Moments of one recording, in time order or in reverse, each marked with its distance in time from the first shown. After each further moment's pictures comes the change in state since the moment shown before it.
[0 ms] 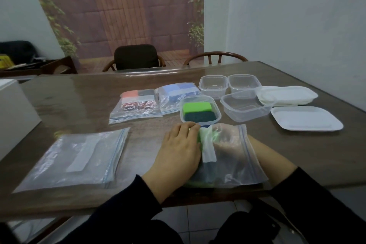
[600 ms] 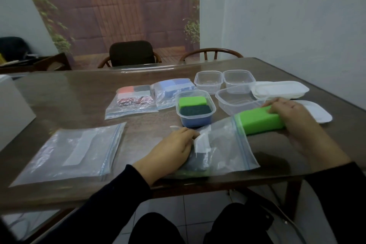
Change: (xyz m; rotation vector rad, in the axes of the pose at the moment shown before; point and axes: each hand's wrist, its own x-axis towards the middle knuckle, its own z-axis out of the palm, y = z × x) left_hand 0.004 -0.013 0.003 -0.366 -0.225 0.073; right_hand 0.099 0.059 -0.089 1.026 -0.984 -0.405
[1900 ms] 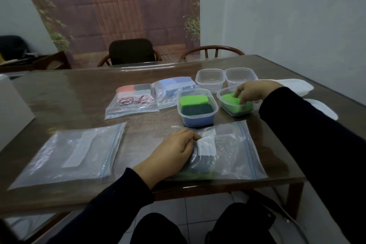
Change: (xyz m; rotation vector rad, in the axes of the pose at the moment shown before) left_hand 0.001 -0.007 0.004 -0.102 0.094 -0.002; right_hand 0.129 -0.022 0.049 -1.118 -0.401 0.060
